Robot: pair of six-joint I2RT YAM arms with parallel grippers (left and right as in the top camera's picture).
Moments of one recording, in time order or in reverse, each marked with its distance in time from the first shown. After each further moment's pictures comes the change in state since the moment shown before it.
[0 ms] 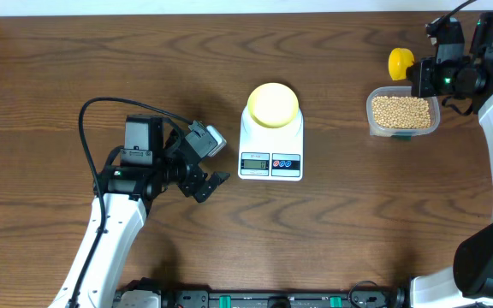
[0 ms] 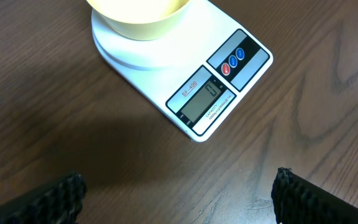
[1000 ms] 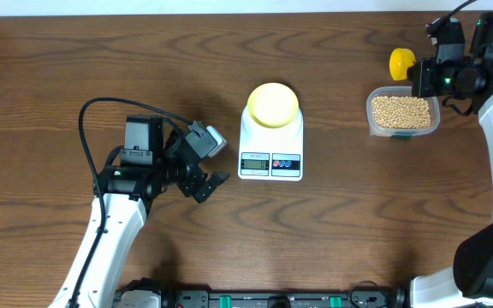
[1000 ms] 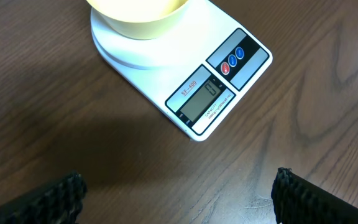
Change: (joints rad) left arm 0.000 0.000 0.000 -0.003 0.000 0.000; right arm 0.000 0.000 0.000 0.000 0.014 0.000
